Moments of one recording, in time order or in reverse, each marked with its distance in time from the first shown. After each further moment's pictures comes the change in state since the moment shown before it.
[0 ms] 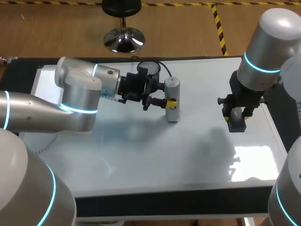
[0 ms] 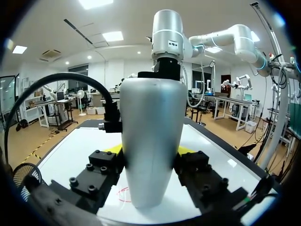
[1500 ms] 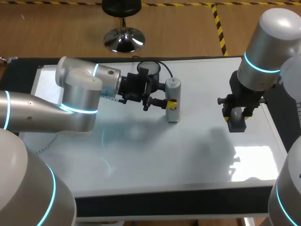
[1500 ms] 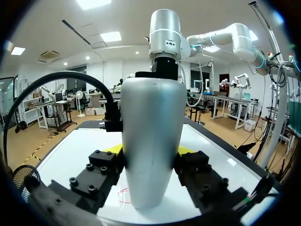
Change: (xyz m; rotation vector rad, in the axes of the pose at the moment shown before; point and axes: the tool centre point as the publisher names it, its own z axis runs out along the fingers) left arm 0.002 0.000 0.002 -0.003 0.010 0.014; right arm 0.000 0.000 0.000 0.000 0.000 0.000
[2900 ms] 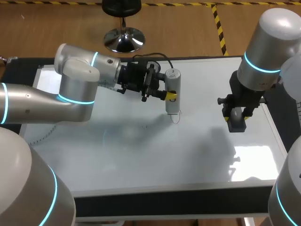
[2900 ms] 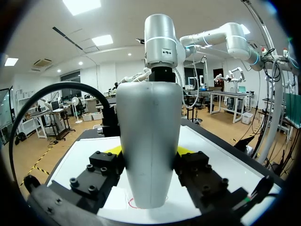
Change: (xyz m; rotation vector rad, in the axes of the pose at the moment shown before) left arm -0.012 -0.034 -0.011 0.012 0.037 0.081; right arm 0.000 0.000 0.000 0.000 0.000 0.000
